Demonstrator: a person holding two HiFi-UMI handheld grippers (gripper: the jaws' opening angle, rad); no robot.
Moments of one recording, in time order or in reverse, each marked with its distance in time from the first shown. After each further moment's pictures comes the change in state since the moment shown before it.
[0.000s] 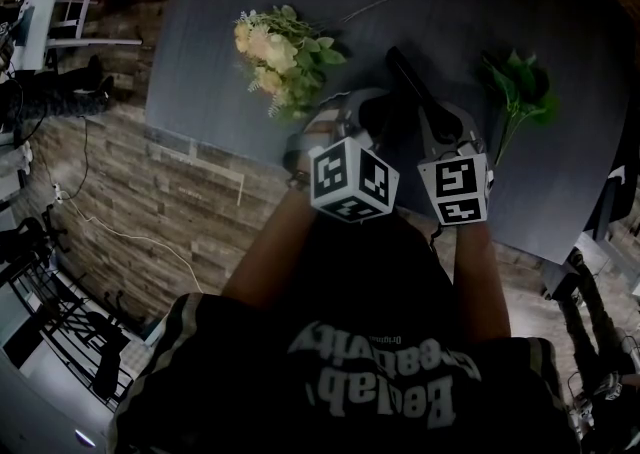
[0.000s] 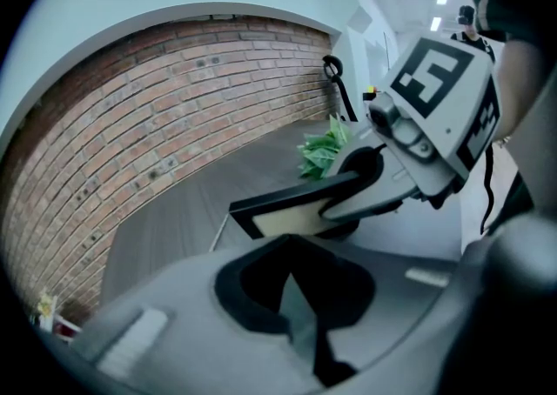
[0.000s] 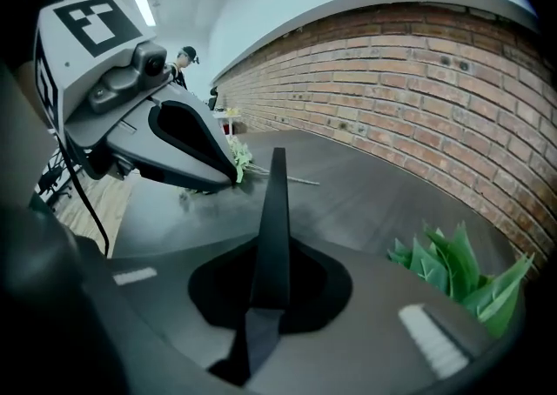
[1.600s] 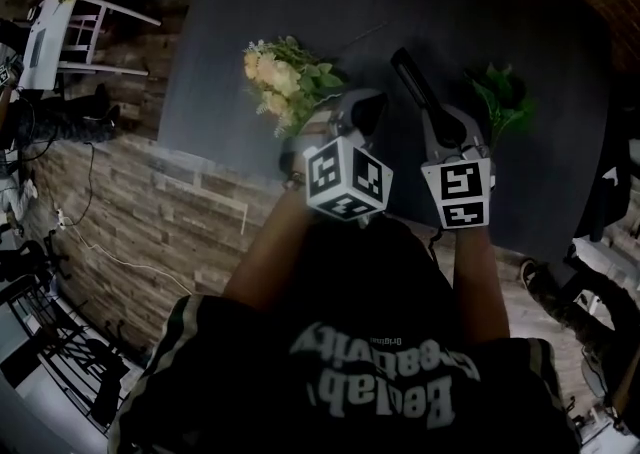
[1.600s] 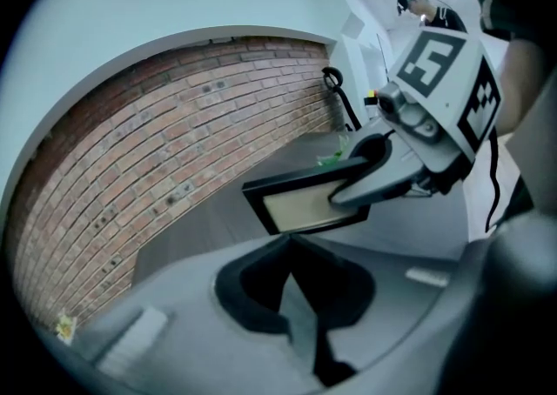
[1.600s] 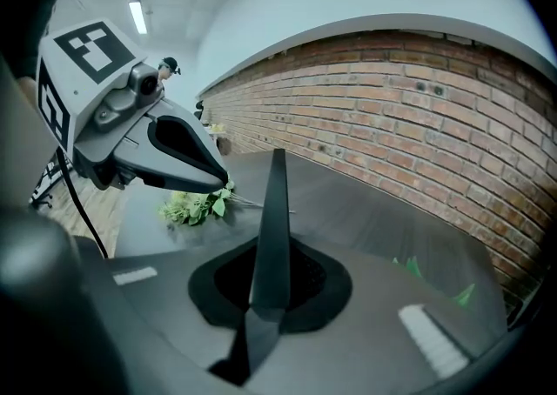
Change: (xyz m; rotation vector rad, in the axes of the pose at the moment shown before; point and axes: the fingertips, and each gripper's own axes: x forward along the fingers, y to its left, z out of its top) left arm -0.034 0.029 0.038 0.072 -0.063 0.078; right arm -0.043 -0.023 0.047 0.035 -0.094 -0.110
